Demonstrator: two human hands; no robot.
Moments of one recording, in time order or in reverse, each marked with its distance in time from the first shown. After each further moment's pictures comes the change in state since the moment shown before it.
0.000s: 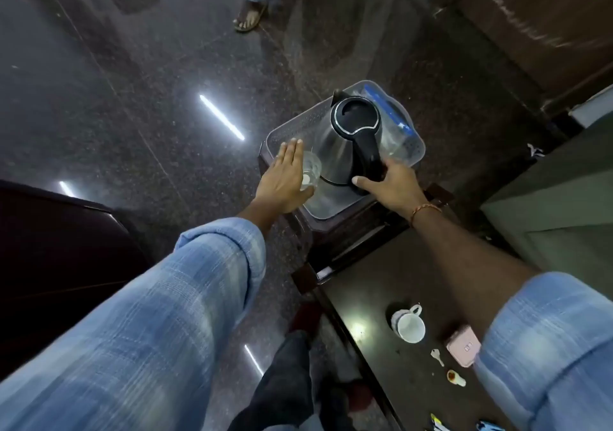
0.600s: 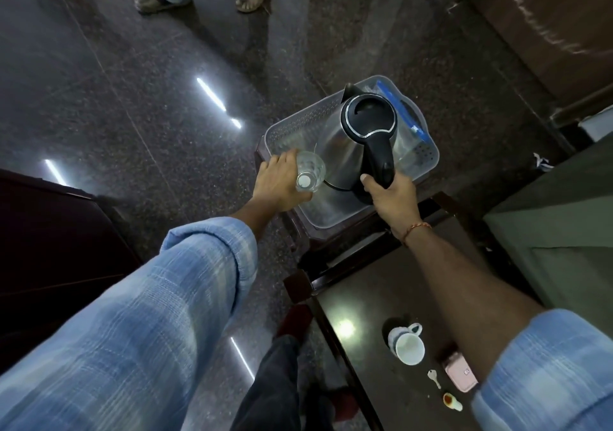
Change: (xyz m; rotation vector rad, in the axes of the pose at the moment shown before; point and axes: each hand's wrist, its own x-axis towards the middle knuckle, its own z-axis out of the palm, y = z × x) left_hand 0.033 -0.026 0.030 -0.070 0.036 -0.143; right_hand 0.029 0.020 0.043 0.334 0.189 0.085
